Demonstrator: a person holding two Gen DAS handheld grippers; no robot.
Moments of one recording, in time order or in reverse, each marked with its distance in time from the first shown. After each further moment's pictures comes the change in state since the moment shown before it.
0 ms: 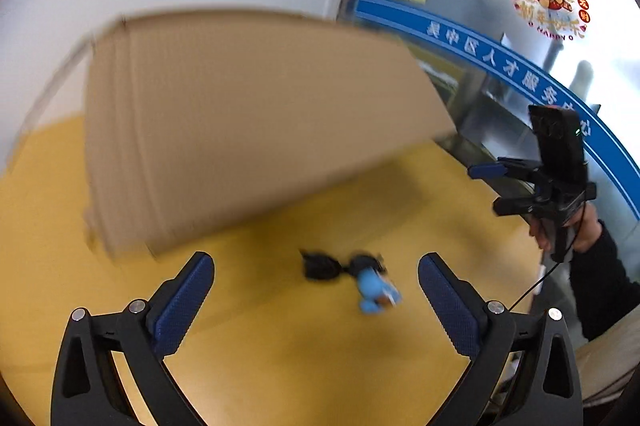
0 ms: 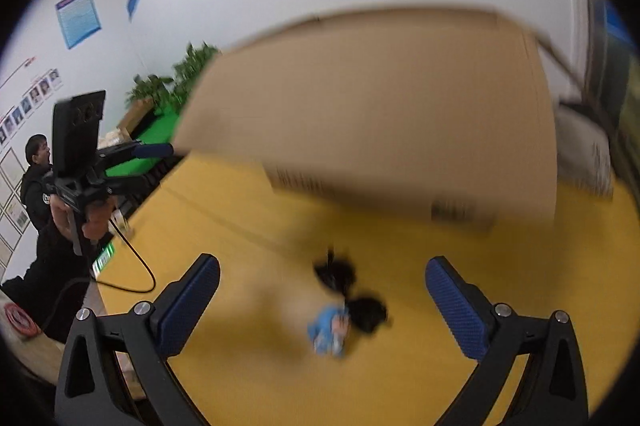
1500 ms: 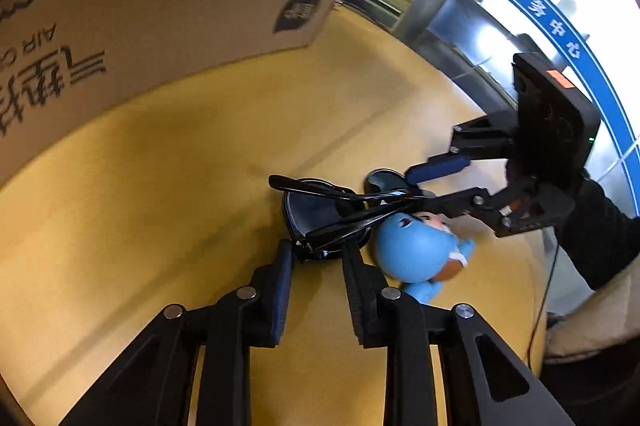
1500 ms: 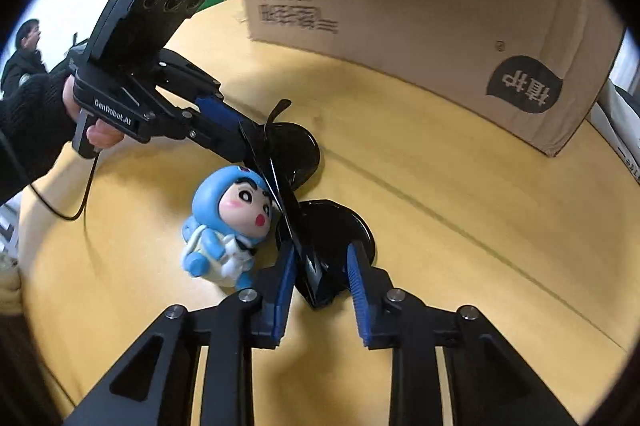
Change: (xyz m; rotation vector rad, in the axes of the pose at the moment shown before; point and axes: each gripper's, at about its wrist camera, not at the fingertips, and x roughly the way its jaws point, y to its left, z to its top) left arm 0.191 0.020 -0.072 0.104 0.268 -0.273; right arm 0.147 -0.004 -0.095 -0.301 0.194 -0.070
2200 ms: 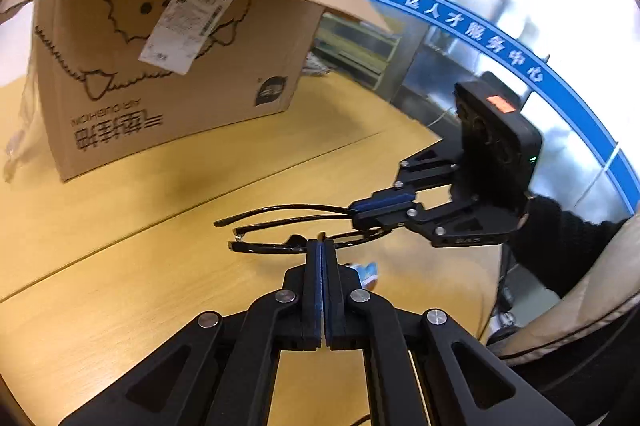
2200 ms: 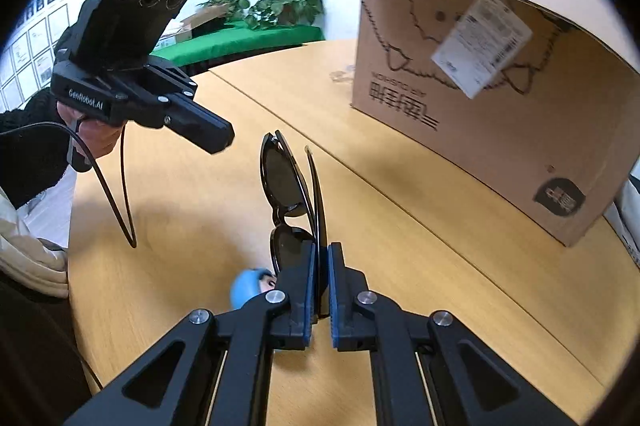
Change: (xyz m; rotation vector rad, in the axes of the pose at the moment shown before) left arm -0.120 -0.096 -0.061 -0.016 -0.247 0.114; right arm -0.054 0.092 0.017 -0.174 -0.191 0.078
